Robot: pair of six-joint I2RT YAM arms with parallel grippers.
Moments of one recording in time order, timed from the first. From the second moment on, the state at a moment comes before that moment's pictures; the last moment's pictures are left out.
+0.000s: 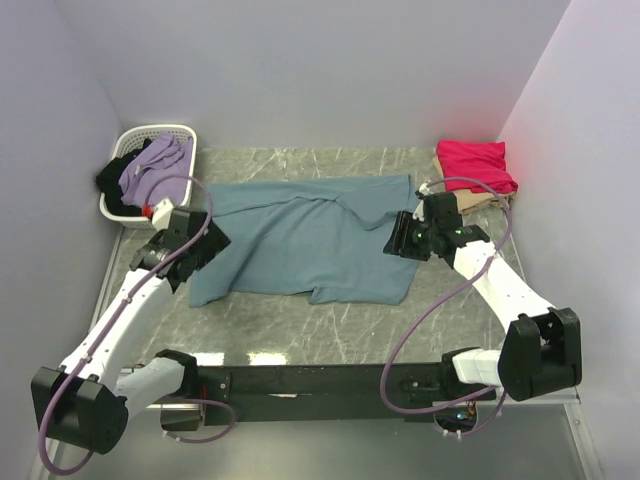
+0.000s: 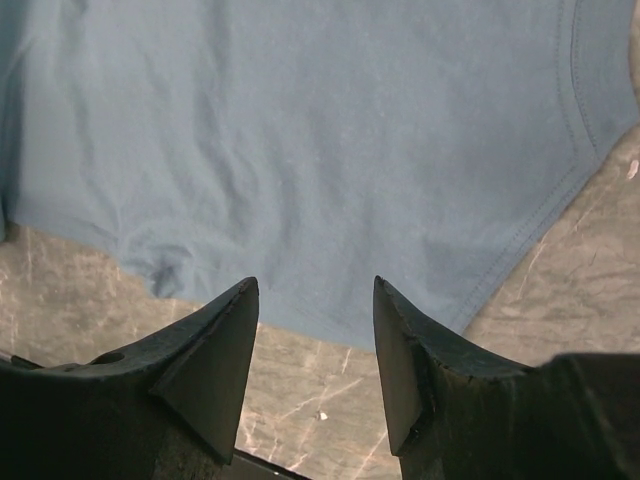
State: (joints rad) left arm -0.27 1.03 0.87 -0.71 -0.37 -0.91; right arm 0.22 1.28 0.90 -0.52 -0.23 0.41
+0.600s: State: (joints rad) left arm -0.27 1.66 1.06 -0.30 -0.17 -0.69; right arm 0.24 1.48 0.83 -0.46 -0.32 0.41
